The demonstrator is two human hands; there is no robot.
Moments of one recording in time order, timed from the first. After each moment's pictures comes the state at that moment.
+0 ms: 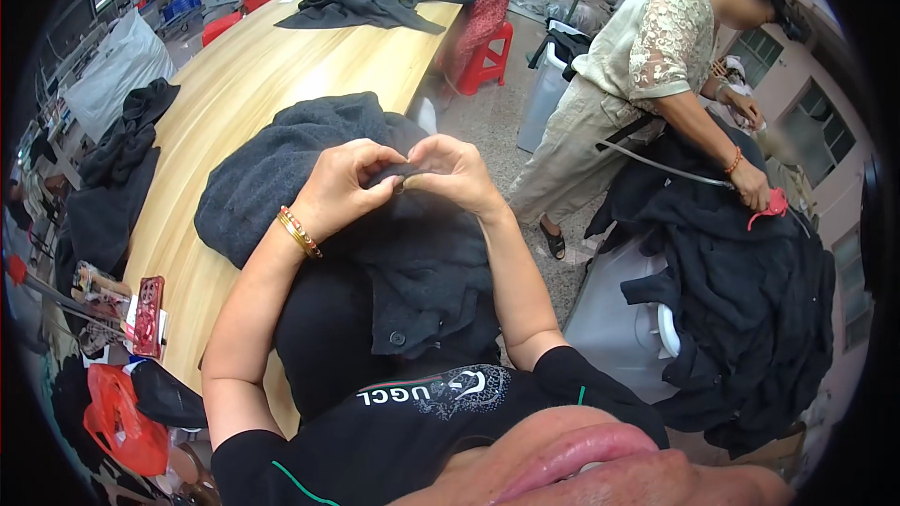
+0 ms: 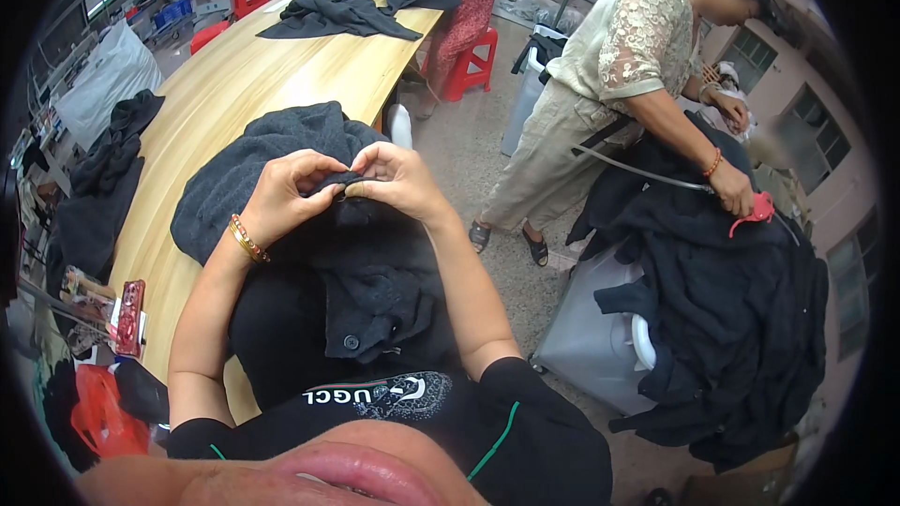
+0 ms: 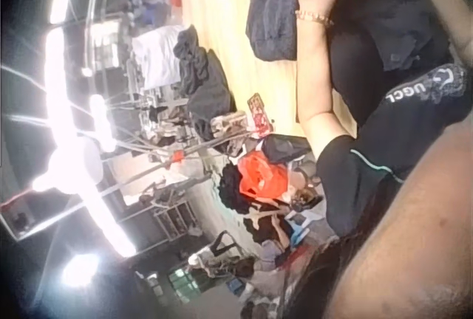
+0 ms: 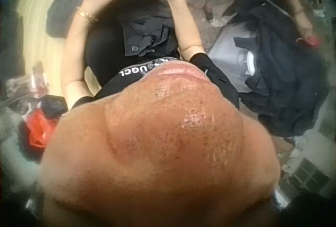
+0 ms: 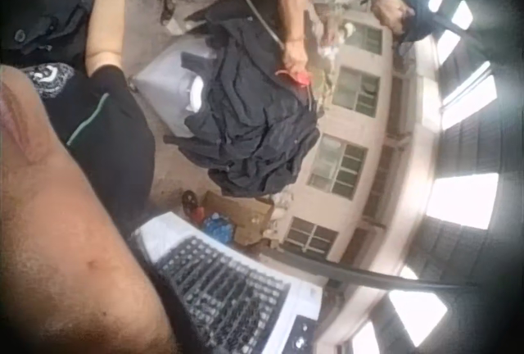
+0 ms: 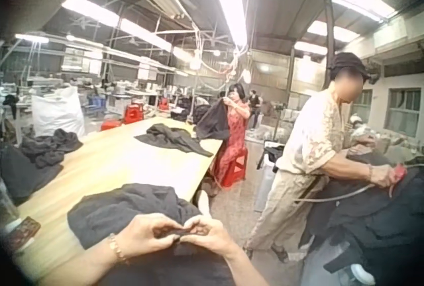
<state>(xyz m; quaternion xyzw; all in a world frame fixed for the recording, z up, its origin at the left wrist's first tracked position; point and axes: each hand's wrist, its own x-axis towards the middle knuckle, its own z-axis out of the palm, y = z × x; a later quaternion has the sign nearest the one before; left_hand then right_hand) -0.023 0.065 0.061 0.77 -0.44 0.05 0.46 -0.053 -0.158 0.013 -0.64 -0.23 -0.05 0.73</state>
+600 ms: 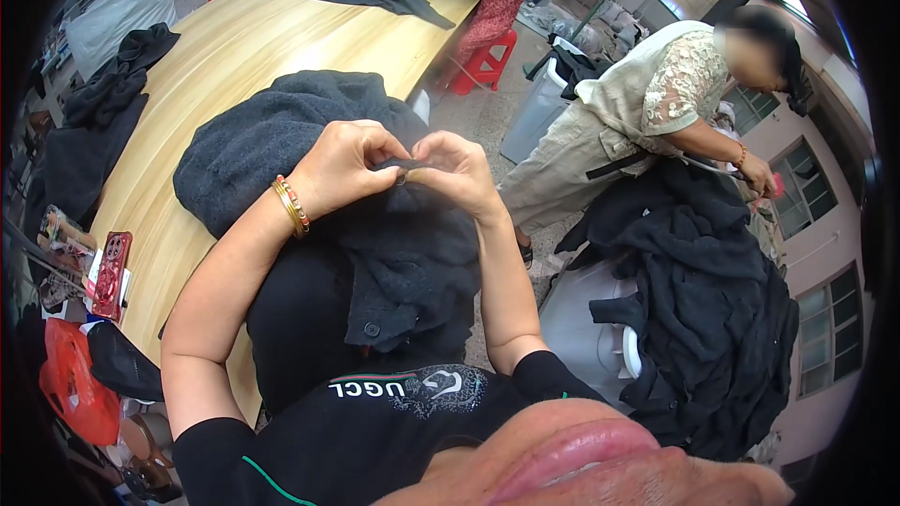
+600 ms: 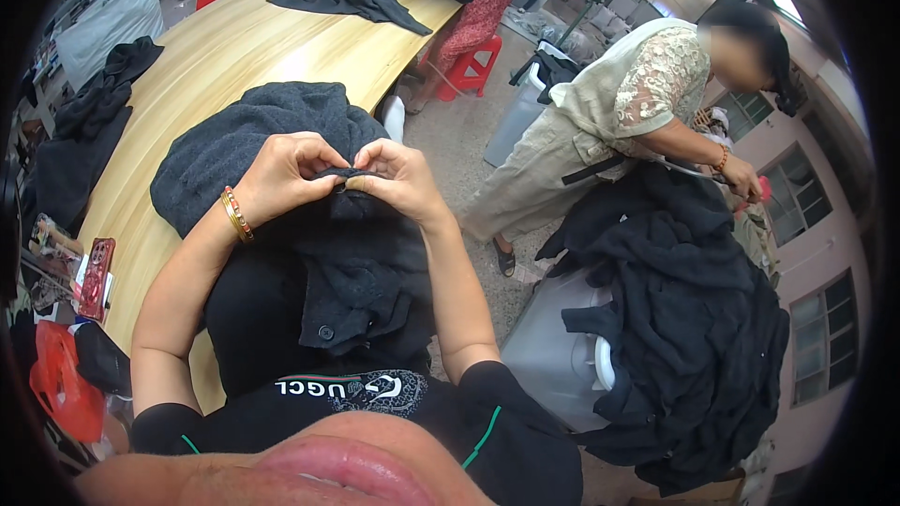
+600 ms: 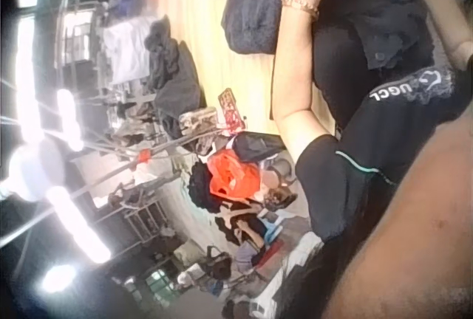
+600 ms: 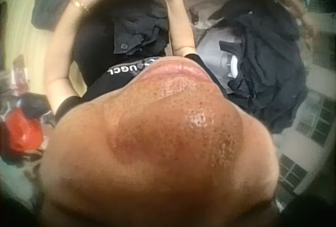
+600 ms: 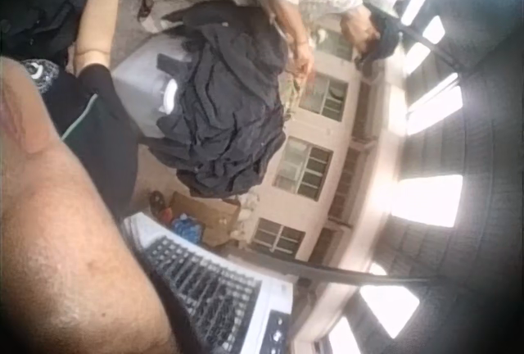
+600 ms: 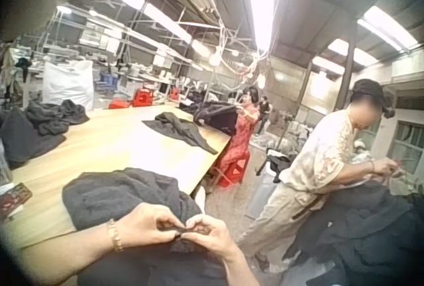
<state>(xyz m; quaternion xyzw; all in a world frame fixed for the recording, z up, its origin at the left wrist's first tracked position) -0.023 0.069 0.058 0.75 -0.43 0.03 0.50 -0.056 -0.155 0.019 -0.68 -0.24 -0.04 0.69</state>
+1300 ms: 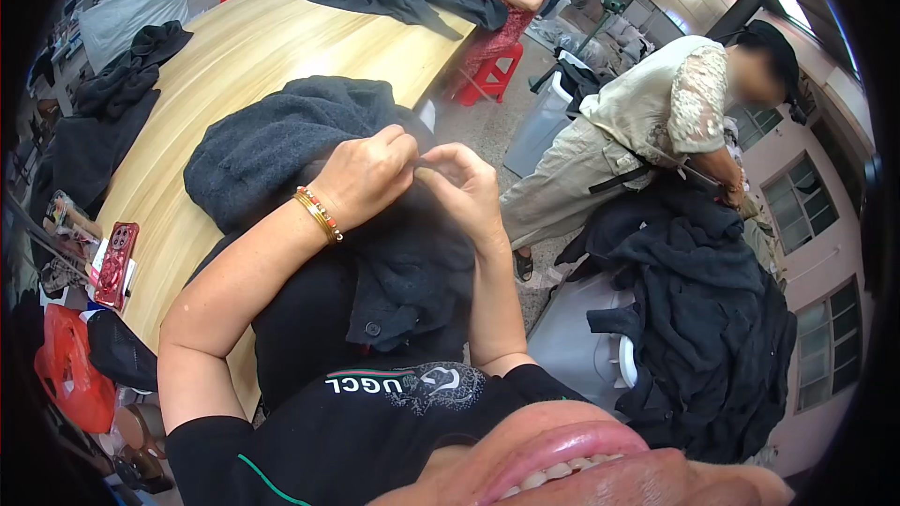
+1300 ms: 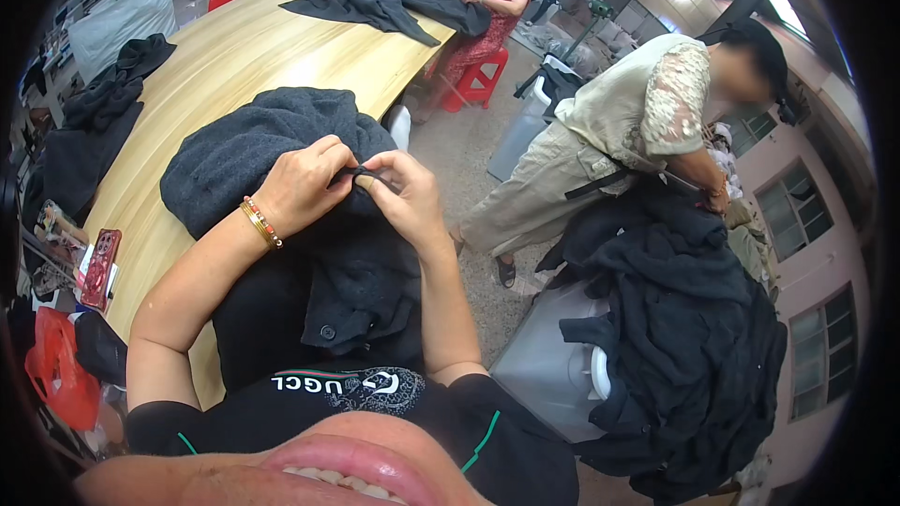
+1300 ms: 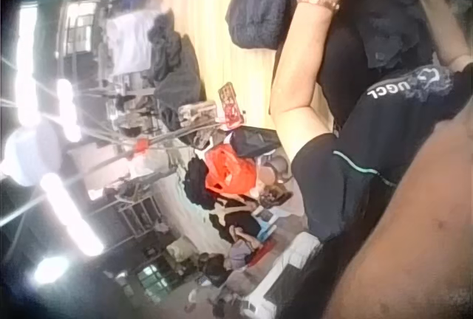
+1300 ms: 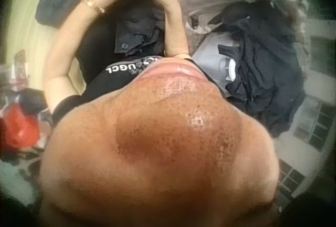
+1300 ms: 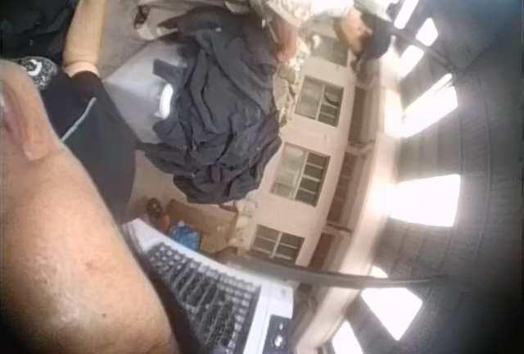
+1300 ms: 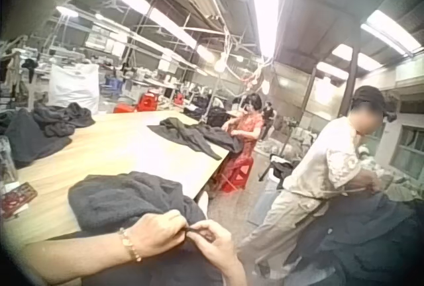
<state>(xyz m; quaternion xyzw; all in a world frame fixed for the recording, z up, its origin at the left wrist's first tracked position) -0.031 0.056 0.047 0.77 -0.47 0.29 0.33 -0.084 -0.129 0.028 -0.78 -0.14 -0.21 0.57</state>
